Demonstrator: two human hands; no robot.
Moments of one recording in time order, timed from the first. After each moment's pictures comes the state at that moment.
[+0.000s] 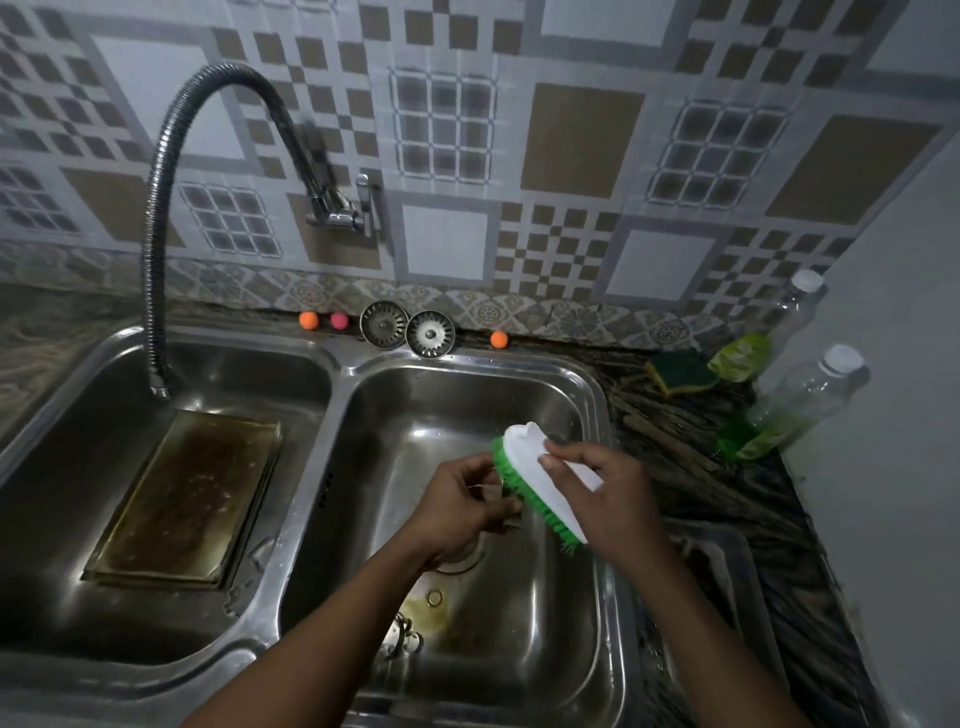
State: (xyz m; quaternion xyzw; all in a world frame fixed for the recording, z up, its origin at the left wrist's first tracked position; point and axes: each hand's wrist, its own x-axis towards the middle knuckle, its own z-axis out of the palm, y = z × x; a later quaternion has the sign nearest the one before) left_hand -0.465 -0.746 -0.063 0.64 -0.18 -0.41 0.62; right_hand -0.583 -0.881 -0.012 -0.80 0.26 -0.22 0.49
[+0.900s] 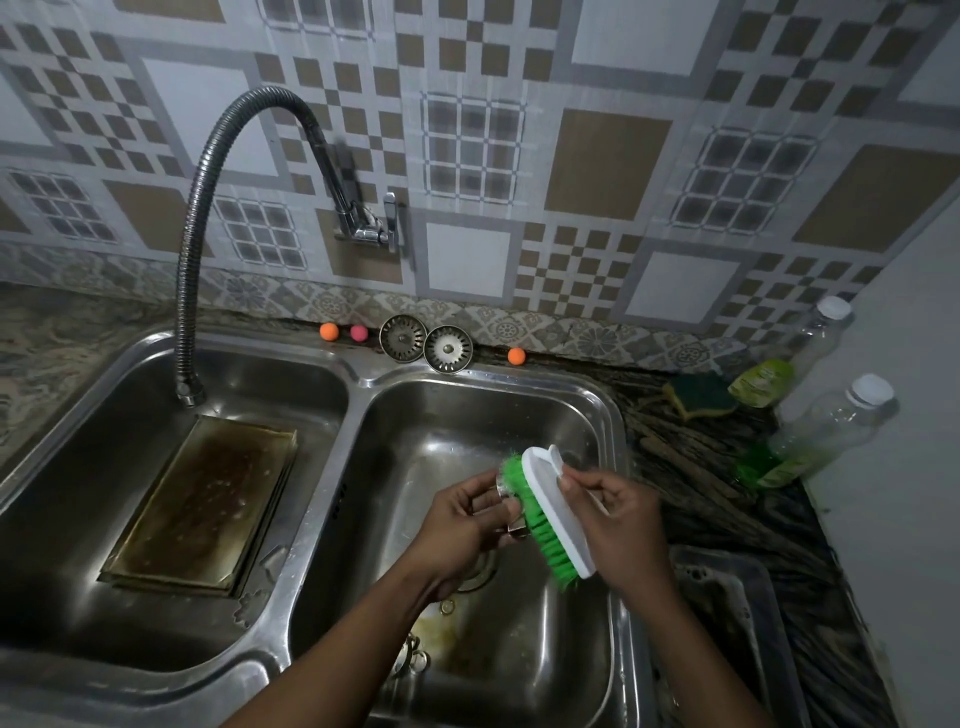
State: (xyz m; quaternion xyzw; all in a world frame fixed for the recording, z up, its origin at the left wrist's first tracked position) left_hand -0.467 -0.739 -0.067 0.53 -0.07 -0.44 0.73; right_hand -0.579 -0.877 -0.031 -0.74 0.31 -0.23 0.54
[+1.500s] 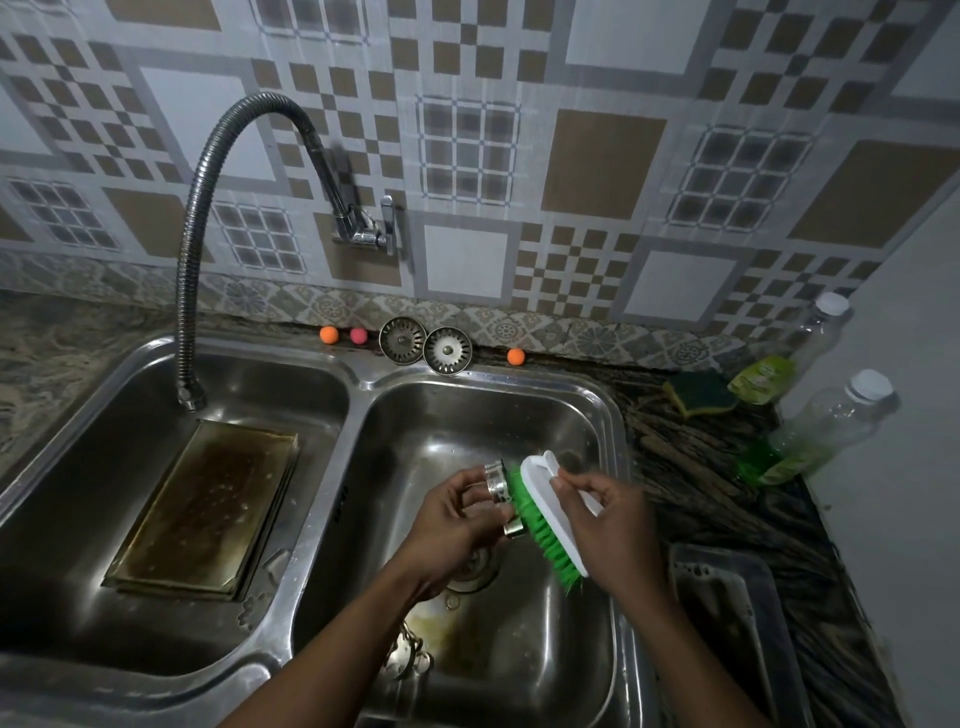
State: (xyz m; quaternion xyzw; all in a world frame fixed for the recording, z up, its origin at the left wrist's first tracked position) left_hand -0.462 -0.728 -0.068 0.58 -0.08 -0.40 0.71; right_hand -0.574 -0.872 -0.034 -0.79 0.36 -0.22 0.45
